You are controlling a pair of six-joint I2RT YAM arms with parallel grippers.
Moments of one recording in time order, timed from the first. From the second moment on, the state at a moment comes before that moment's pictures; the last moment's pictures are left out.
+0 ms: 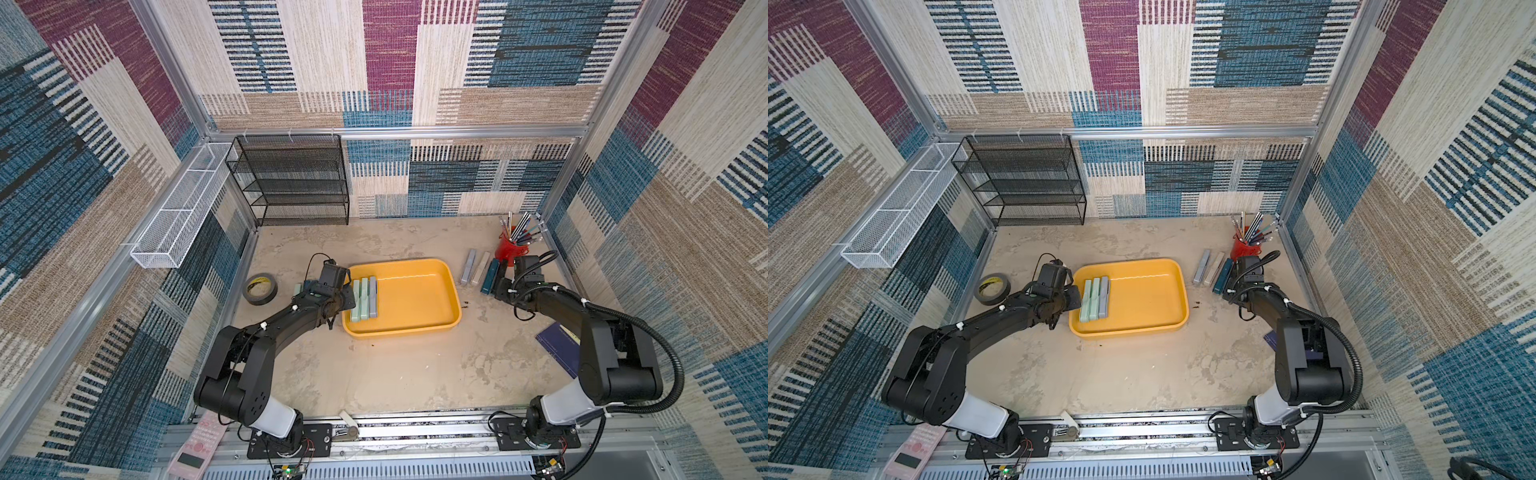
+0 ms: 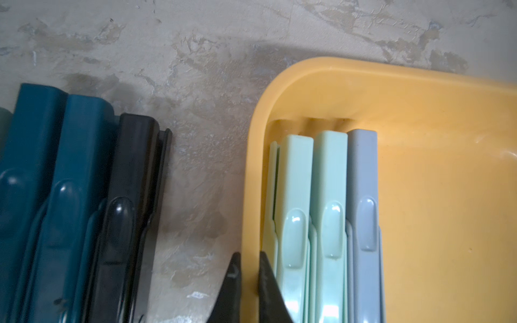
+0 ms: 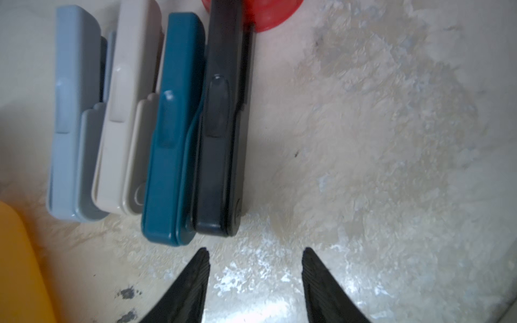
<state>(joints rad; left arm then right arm) -0.34 1.54 0.86 -0.23 -0.10 -0.46 0.00 1.56 0.86 -0.30 0.07 0.39</state>
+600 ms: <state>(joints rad) -0.32 1.58 0.90 -0.23 -0.09 -0.44 0.00 1.71 0.91 -0.23 0.00 0.33</state>
